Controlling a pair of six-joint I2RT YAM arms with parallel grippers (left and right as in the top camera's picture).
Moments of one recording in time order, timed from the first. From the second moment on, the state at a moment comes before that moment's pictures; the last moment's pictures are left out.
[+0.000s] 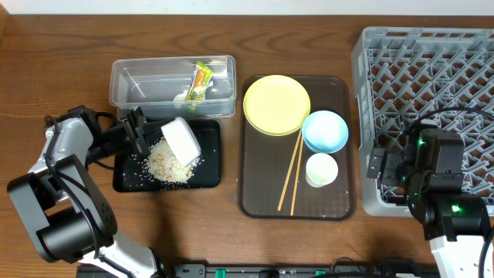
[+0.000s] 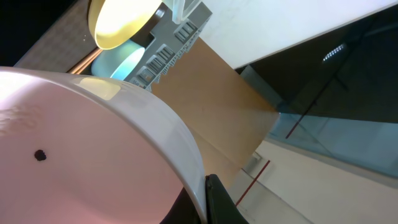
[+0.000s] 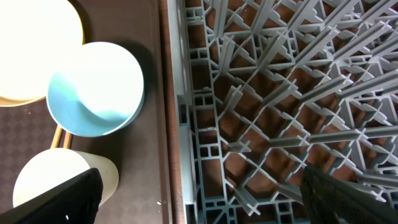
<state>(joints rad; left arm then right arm) 0.44 1.82 1.11 -1.13 1.49 -0.47 0.00 0.90 0.84 -0.84 0.06 0.13</state>
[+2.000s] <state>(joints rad) -0.78 1.73 1.11 -0.54 0.14 -0.20 0.00 0.90 0.84 -0.84 0.06 0.13</state>
